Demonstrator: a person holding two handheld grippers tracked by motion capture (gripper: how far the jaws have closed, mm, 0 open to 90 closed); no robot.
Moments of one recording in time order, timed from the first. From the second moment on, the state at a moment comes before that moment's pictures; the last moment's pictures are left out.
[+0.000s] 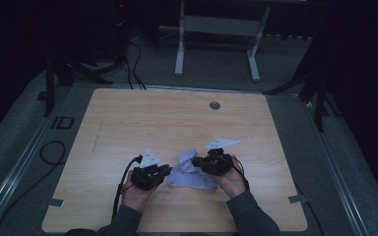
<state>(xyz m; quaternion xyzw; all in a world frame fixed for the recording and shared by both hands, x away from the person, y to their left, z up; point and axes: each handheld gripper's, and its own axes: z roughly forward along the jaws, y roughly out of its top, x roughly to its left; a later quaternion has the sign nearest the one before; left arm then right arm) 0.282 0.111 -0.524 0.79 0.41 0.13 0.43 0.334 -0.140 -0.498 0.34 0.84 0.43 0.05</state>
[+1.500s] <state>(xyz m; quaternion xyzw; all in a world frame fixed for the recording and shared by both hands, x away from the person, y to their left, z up) 0.288 0.091 -0.531 0.81 0.40 0.12 0.42 0.335 -0.192 -0.538 0.42 0.83 0.35 0.08</state>
